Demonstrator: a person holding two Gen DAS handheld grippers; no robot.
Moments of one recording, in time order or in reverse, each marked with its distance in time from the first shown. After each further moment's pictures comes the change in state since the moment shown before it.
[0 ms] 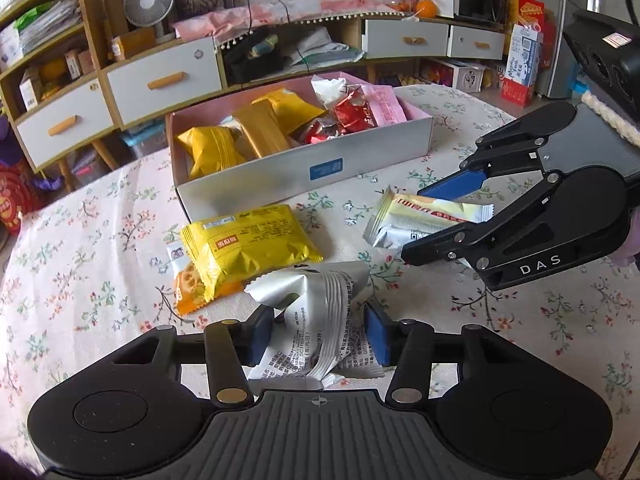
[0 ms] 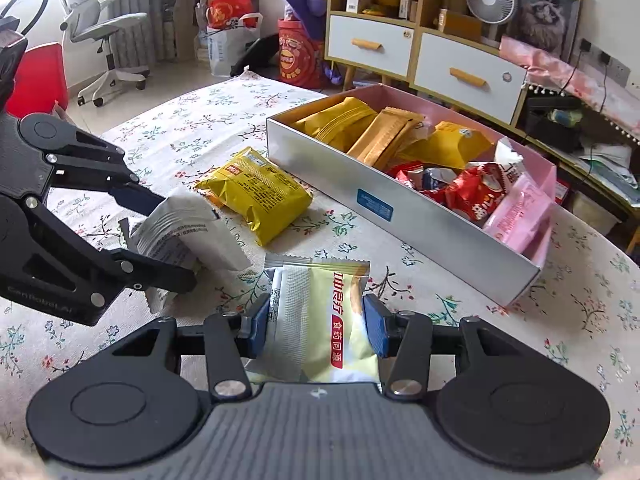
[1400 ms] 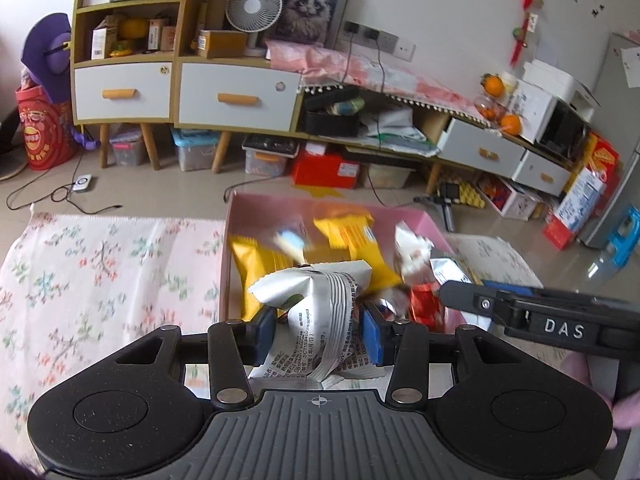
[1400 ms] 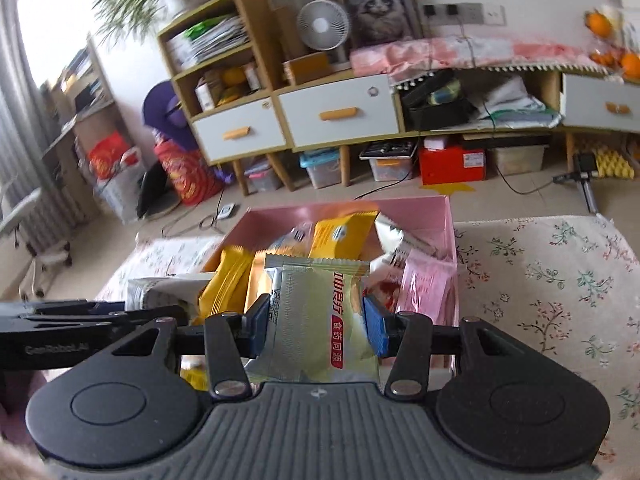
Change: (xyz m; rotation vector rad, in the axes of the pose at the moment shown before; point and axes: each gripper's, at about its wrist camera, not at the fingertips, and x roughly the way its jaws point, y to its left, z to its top) left arm 0.029 0.069 0.109 -0.386 -0.154 0.023; right arm -0.003 -0.078 0.053 0.543 -0.210 -0.114
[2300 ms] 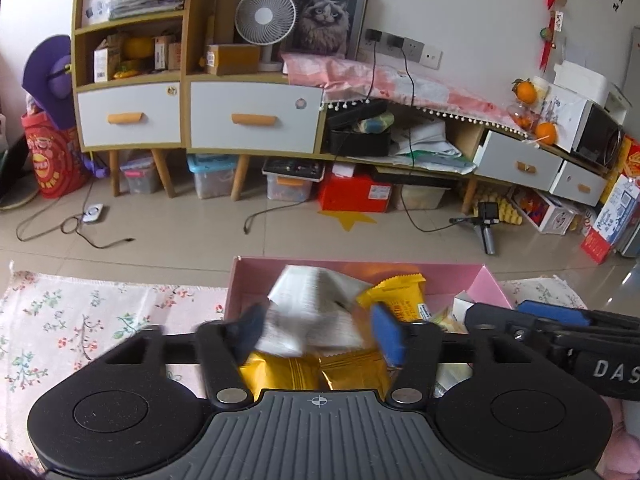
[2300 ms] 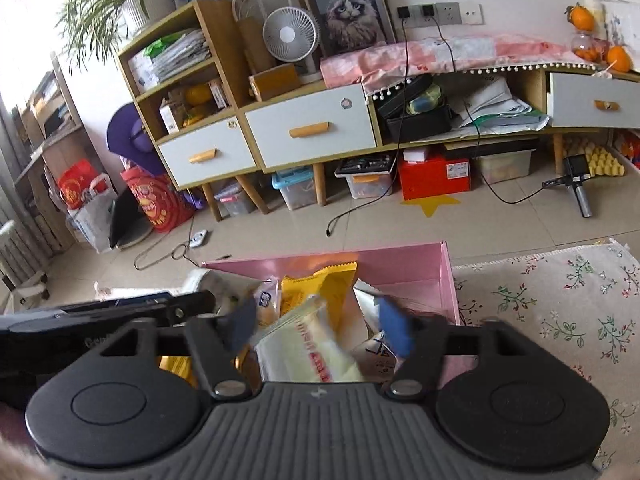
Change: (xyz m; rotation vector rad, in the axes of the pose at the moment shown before) left arm 0.067 0.004 0.042 0.036 -0.047 0.095; right arm 0.037 -0.008 0.029 0.048 -0.038 -0.060
